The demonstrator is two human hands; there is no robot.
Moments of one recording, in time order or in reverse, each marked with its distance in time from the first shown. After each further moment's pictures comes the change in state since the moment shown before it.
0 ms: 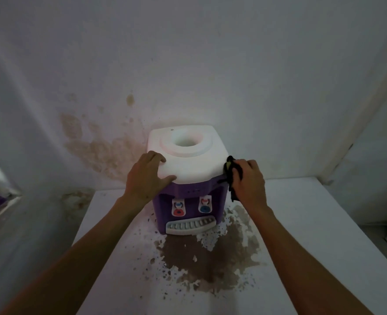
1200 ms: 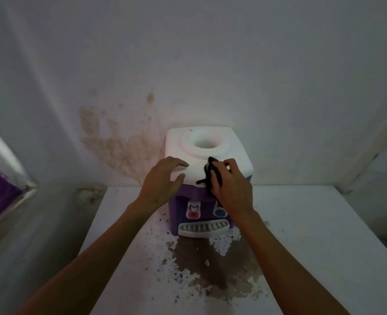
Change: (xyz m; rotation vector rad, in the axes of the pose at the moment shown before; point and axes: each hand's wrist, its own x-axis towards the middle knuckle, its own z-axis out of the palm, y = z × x) left_hand -0.006 -0.024 0.004 -0.285 0.010 0.070; right_hand -0.010 -0.068 0.059 -0.159 0.044 -0.330
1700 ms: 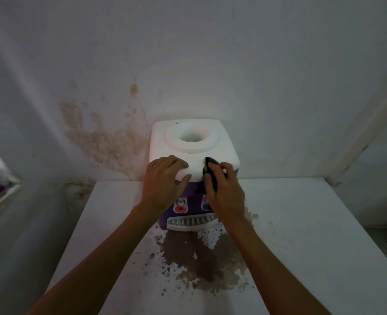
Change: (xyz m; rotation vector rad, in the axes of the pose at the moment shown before) left_hand -0.007 0.035 0.041 0.274 0.099 0.083; right_hand -0.033 0.021 0.000 0.134 0.021 0.110
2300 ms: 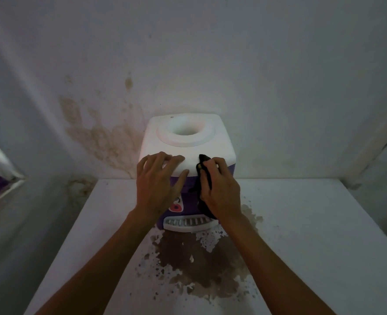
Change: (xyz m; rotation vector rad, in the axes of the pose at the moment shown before) left_hand -0.016 0.018 0.032 0.158 0.159 -0.038; right_hand 0.005 0.027 0.006 0.110 0.056 -0.167
